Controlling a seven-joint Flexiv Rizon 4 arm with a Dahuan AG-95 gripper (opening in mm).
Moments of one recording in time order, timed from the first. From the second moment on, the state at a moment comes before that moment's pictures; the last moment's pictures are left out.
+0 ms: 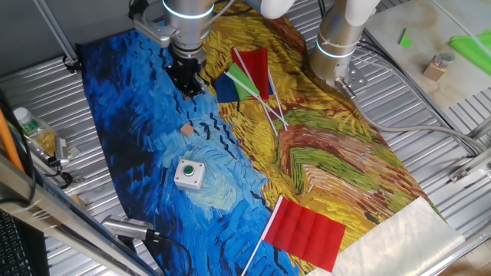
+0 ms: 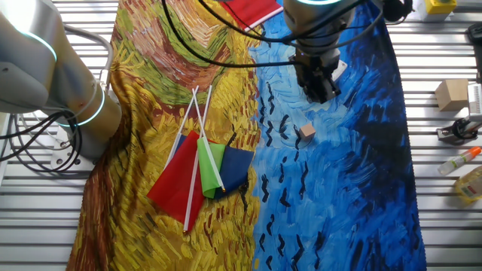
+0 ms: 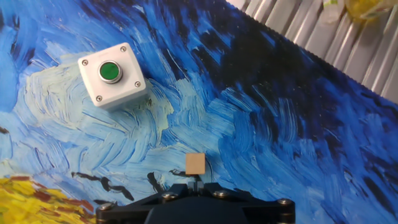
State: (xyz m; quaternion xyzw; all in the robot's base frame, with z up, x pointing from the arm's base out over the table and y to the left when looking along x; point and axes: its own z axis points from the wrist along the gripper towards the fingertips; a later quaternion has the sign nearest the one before) arm 0.506 -0.005 0.187 -0.23 0.97 -0.03 0.07
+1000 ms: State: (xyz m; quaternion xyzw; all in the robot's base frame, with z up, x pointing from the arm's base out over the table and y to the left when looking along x) arm 0.508 -0.004 0.186 -0.22 0.97 -0.02 0.00
